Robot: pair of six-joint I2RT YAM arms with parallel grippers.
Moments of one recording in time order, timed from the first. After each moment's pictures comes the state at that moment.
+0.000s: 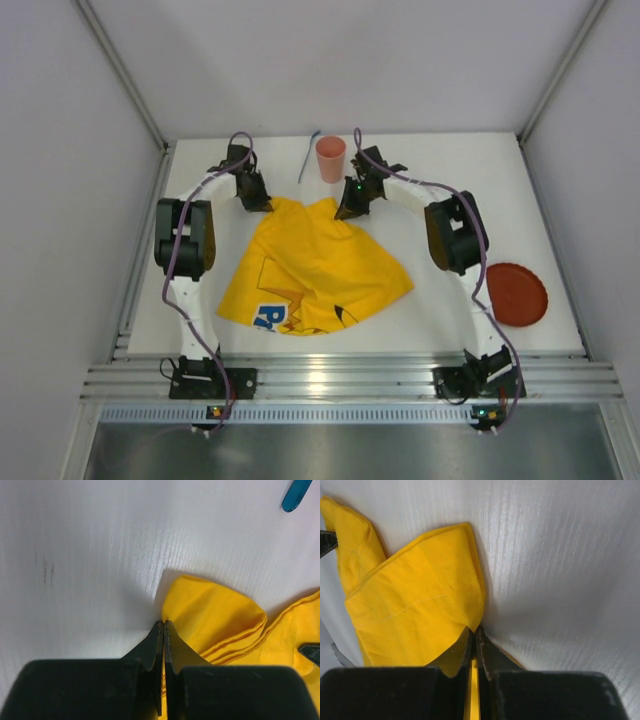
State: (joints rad) left arm -0.10 2.16 1.61 -0.47 0.20 -0.44; right arm 0.46 2.36 1.87 -0.52 -0.39 0.60
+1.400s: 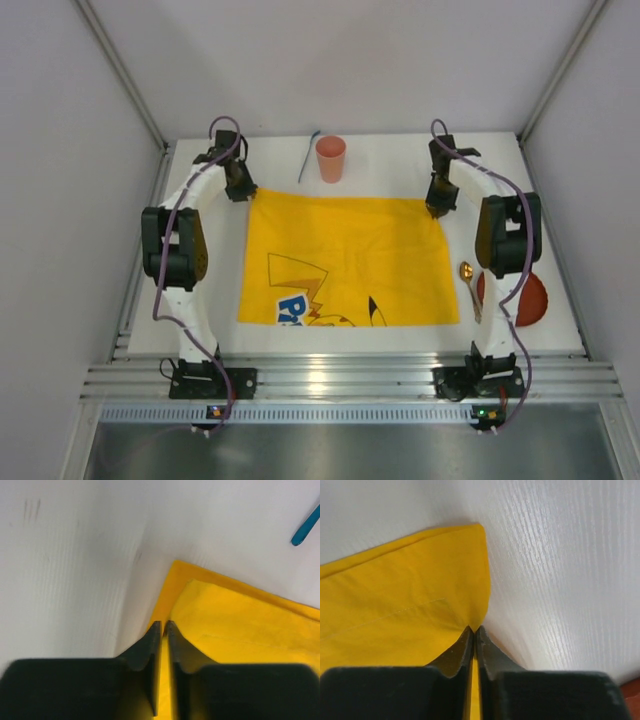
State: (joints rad) left arm -0.08 2.02 1.63 -0.60 -0.04 -0.48; right arm 0.13 2.13 1.70 -0.87 0.18 0.45
